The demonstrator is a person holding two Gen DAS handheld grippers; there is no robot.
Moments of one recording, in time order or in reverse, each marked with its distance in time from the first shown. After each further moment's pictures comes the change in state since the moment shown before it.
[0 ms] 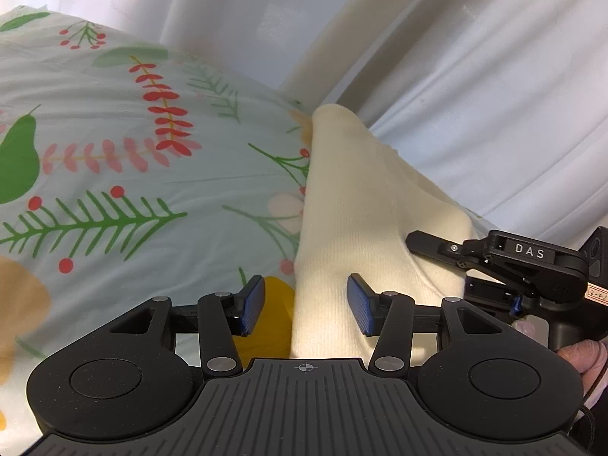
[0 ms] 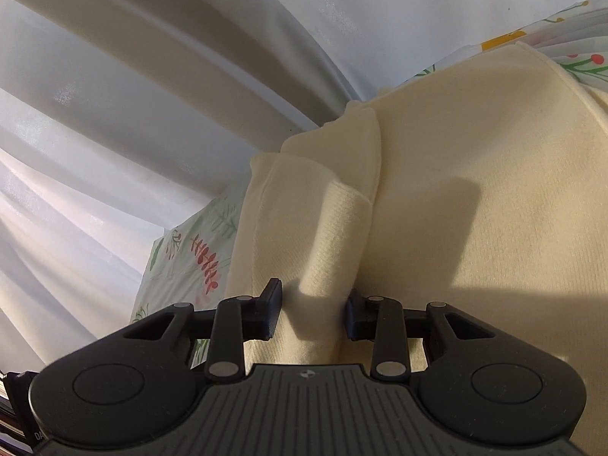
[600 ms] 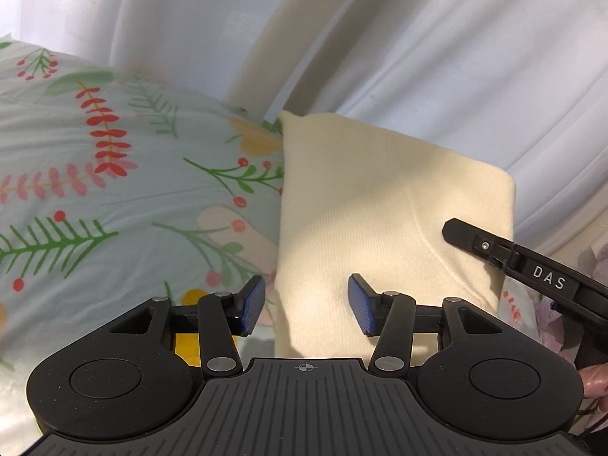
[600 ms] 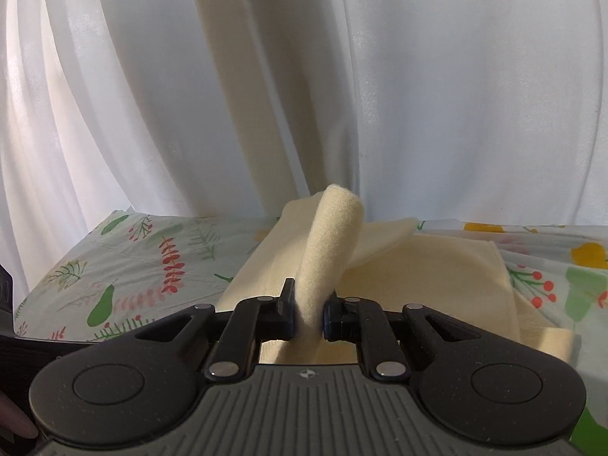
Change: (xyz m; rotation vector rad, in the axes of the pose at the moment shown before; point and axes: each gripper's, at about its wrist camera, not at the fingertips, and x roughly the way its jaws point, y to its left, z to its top) left arm 0.008 -0.051 0.003 0.076 0.006 -0.043; right arm -0.066 0.067 -0.007 -0.524 -0.217 -0.264
